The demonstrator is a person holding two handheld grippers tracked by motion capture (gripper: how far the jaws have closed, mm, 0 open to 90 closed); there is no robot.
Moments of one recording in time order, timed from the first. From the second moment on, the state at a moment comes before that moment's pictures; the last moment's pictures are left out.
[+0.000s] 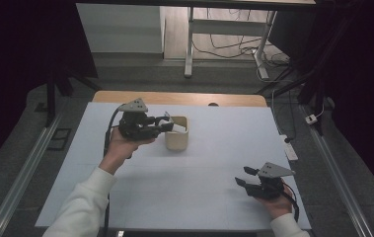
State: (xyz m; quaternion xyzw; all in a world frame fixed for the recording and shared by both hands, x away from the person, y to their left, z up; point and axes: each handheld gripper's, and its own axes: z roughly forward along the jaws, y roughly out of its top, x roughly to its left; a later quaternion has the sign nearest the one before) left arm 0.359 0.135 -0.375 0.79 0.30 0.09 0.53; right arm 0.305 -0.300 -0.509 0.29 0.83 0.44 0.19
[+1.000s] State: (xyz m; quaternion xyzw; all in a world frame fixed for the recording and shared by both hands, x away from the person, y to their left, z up) left arm 0.427 0.116 -0.391 0.83 0.35 0.10 0.41; right arm 0.304 -0.304 -0.512 0.30 0.83 0.43 0.19
